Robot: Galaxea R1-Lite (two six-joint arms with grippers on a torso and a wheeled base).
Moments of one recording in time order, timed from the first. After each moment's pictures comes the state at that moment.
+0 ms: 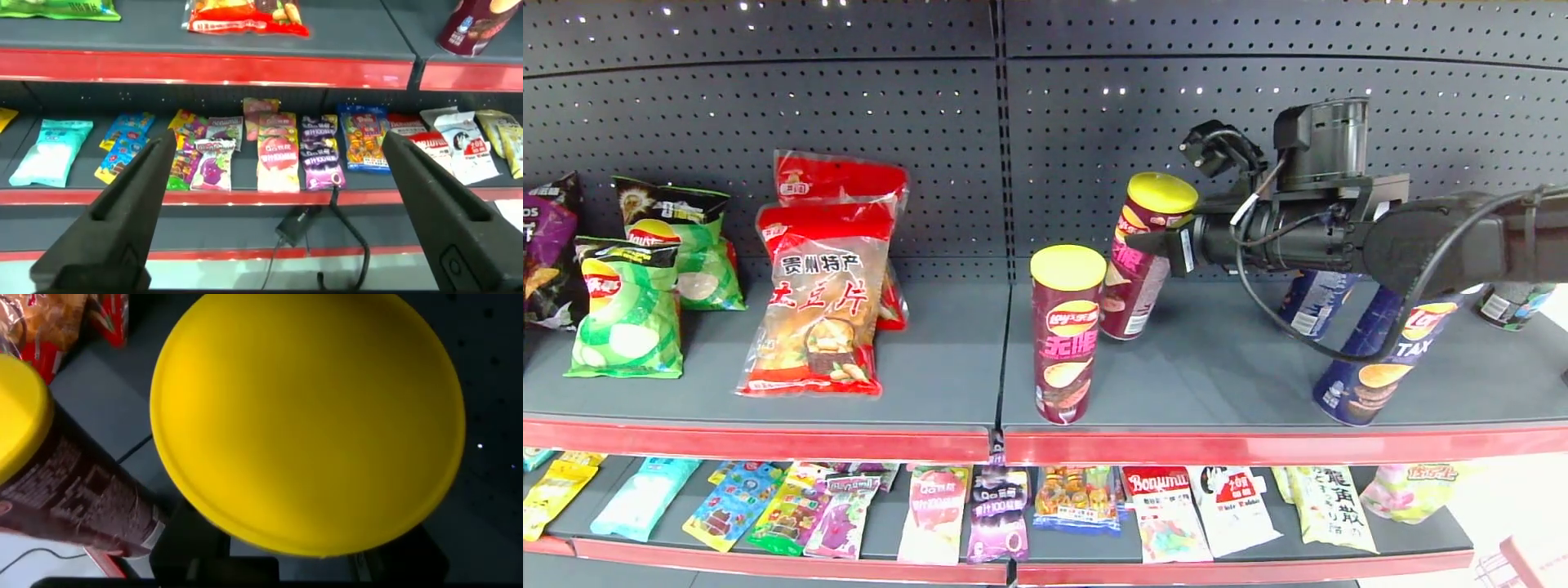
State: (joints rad) left arm -0.04 0.07 -0.26 0.37 -0.02 -0.06; right arm 0.42 1.92 -1.44 -0.17 0.24 -0.22
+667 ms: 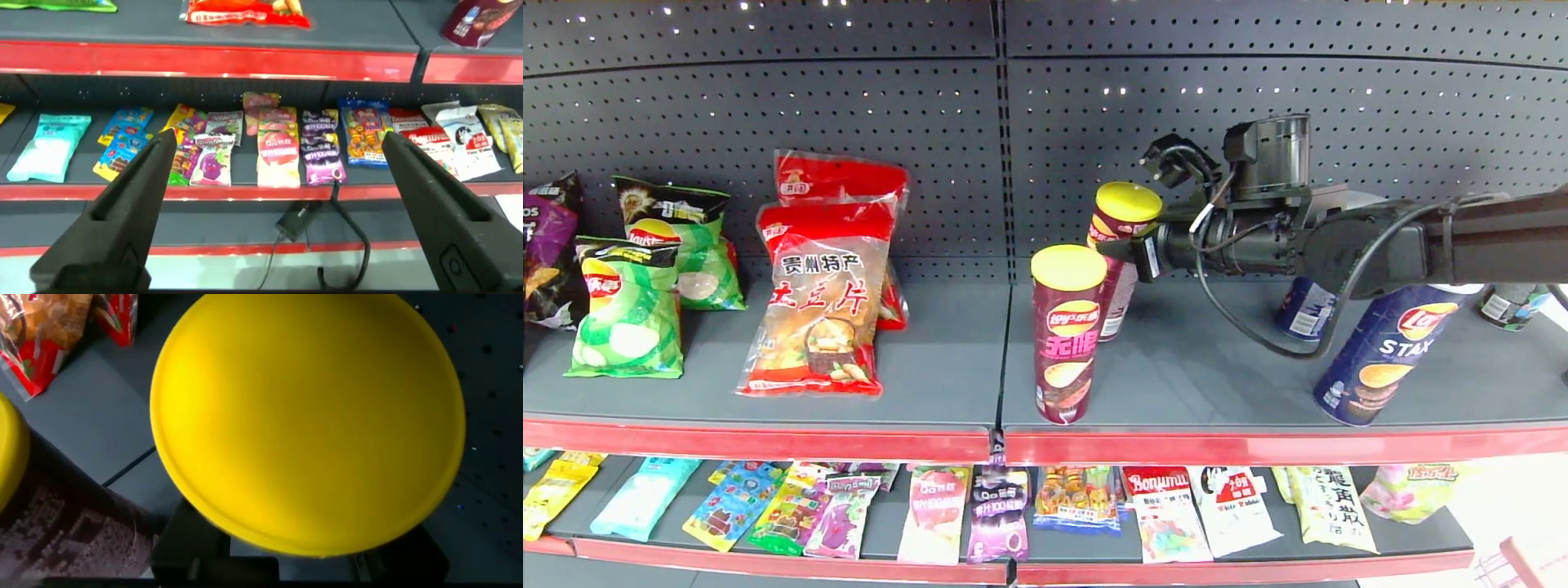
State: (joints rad) left arm -0.04 0.07 -0.24 0.36 -0.02 -0.05; right arm 0.45 2.02 -1.54 -0.17 0.24 -0.23
